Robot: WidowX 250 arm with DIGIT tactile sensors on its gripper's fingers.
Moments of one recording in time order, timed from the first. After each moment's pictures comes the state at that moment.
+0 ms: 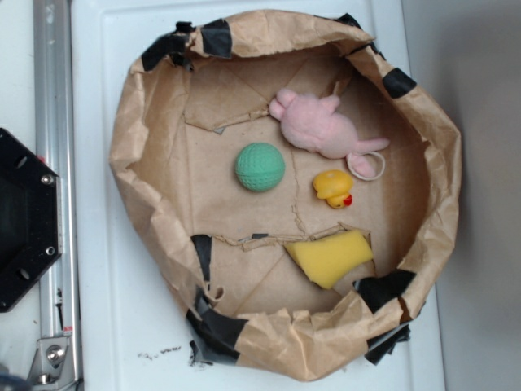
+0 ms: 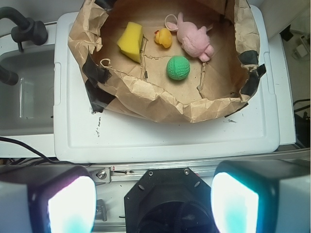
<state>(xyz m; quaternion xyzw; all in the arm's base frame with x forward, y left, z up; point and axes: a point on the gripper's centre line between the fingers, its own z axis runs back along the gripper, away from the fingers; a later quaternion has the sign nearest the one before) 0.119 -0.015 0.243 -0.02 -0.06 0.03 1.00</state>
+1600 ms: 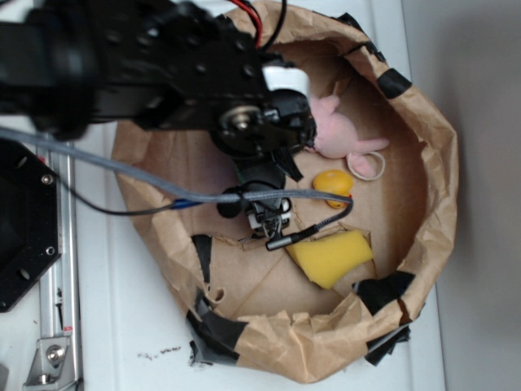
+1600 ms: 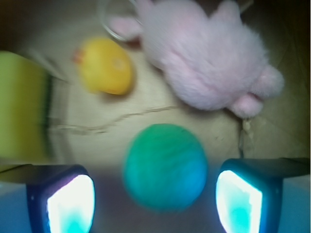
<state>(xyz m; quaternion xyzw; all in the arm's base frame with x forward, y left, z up) 0.250 0.034 0.043 -0.02 -0.04 0.12 0.99</state>
